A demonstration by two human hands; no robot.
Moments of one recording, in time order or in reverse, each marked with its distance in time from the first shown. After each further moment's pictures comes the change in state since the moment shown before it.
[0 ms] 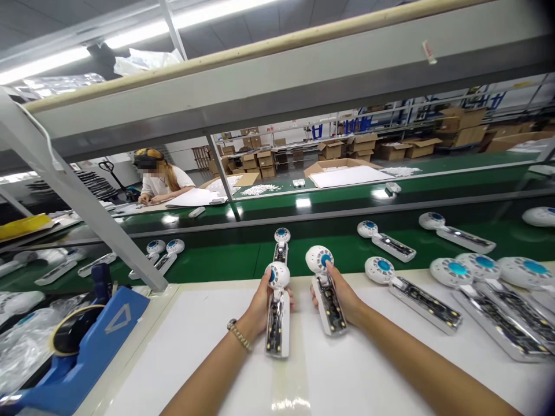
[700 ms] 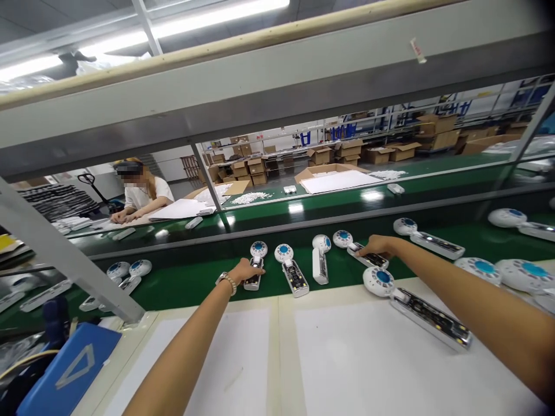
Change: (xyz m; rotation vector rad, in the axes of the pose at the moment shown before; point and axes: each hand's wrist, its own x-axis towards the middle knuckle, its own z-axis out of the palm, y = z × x) left_hand 0.107 0.100 -0.064 0.730 0.479 0.083; right_hand 0.062 -0.150 -0.150 -1.057 0.695 0.109
